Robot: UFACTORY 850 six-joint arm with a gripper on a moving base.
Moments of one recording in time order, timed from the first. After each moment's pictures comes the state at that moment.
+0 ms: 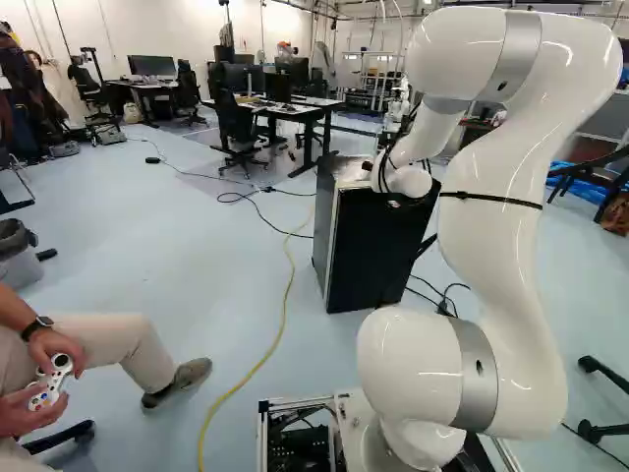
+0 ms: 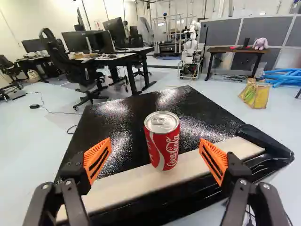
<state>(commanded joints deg) -20.4 -29.1 -56.7 -11.7 48.9 10.7</state>
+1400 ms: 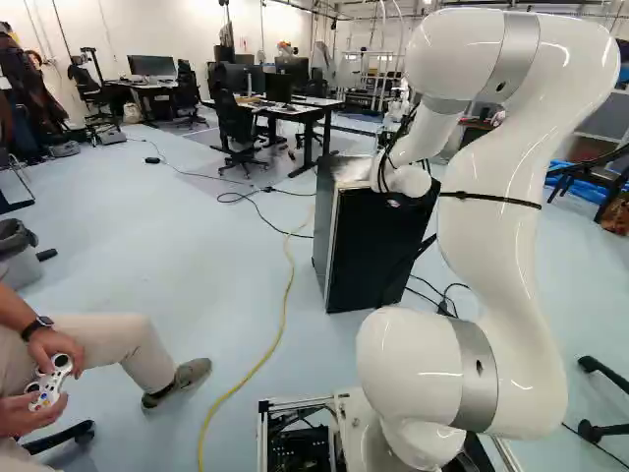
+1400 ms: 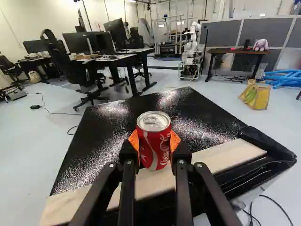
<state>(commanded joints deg) -20.4 -29.2 -56.9 -11.7 48.9 10.7</state>
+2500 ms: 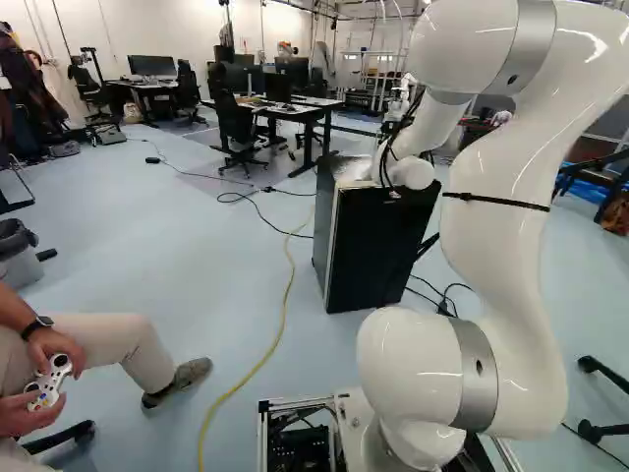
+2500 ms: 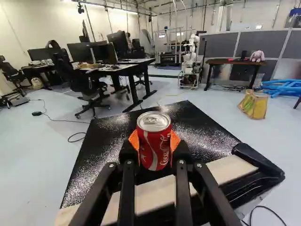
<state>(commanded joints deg) -20.4 -25.3 -56.8 -11.7 48.9 10.7</state>
